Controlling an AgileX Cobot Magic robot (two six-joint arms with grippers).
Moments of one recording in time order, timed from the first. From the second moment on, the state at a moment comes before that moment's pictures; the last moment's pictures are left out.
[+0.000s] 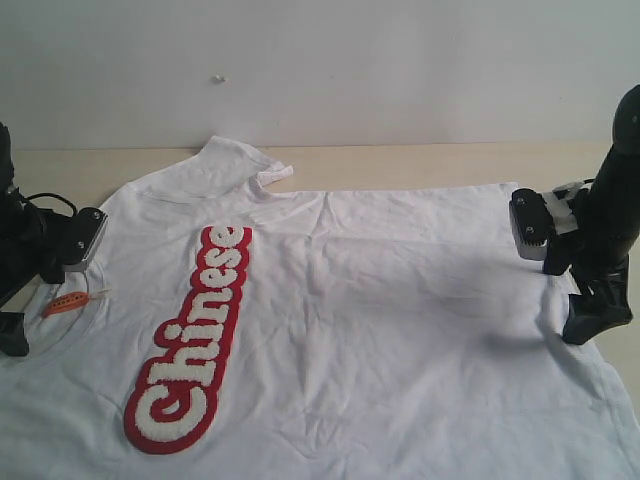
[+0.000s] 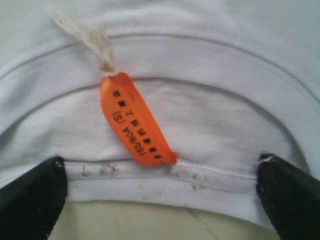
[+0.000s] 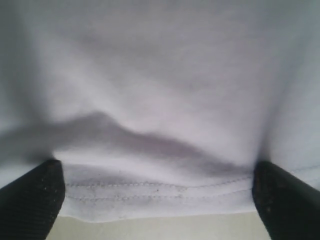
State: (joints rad) left arm -0.05 2.11 -1.30 0.08 0.86 1.50; right arm -0.16 2.10 -1.29 0.10 0.89 -1.47
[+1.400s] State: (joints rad) left arm -0.05 2.14 -1.31 0.10 0.81 1.48; right arm -0.16 2.10 -1.29 0.11 0.87 -1.35
